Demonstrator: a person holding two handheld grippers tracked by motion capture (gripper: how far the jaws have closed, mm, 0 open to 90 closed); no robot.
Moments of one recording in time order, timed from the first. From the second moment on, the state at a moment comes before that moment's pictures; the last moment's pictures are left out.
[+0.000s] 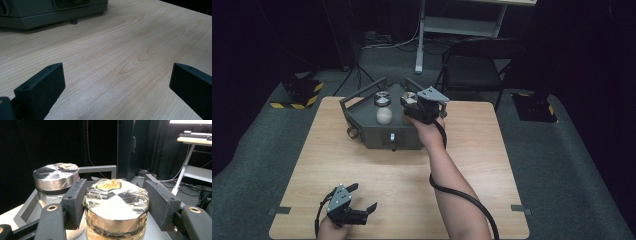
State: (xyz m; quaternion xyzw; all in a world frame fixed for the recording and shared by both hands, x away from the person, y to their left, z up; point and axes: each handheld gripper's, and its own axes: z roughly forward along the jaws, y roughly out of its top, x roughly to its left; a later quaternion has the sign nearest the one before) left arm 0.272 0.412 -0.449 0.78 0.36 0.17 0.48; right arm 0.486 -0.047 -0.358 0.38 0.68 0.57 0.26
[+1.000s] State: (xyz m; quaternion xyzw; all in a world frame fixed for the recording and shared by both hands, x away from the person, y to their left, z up) left arm 0.274 0.413 -0.449 0.78 0.37 0.16 0.48; right arm 0.492 -0.041 -0.333 0.38 0.72 0.53 0.24
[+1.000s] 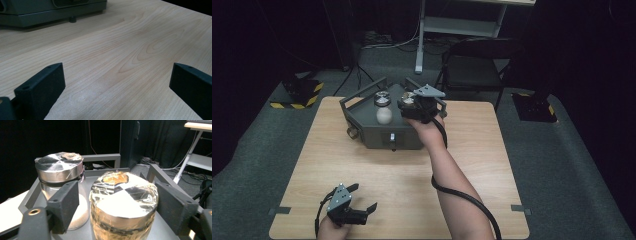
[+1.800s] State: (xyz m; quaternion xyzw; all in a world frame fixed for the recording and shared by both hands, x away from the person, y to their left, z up) left arm 0.274 0.413 -0.449 0.78 0.37 0.16 0.48; right arm 0.477 -0.049 -0.332 0.38 0.72 0.54 0.24
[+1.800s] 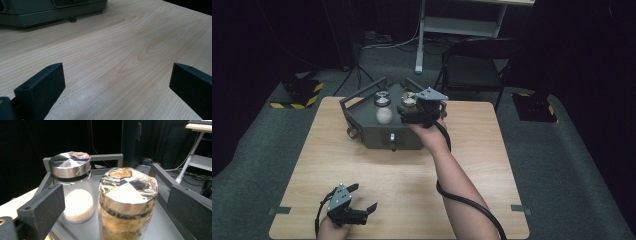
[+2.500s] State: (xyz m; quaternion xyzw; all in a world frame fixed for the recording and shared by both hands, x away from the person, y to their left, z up) left arm 0.275 0.413 -0.449 0.78 0.37 0.16 0.48; right arm 0.452 -0.058 -0.337 0.37 0.72 0.55 0.24
